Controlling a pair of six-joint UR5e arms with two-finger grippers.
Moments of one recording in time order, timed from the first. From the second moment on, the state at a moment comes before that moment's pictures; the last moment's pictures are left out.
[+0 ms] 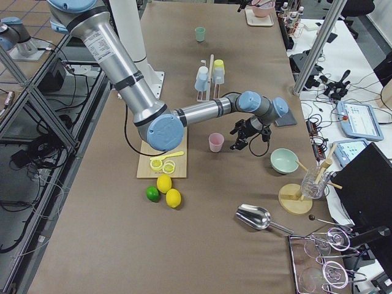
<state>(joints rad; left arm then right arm) -1.33 -2.14 -1.25 -0.98 -2.31 -0.14 1.08 -0.97 1.20 -2.11 2.47 0.13</state>
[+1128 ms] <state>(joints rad) -1.08 -2.04 -1.28 -0.62 -2.53 0.10 1.02 -0.94 1.14 -2.23 2.50 0.09</state>
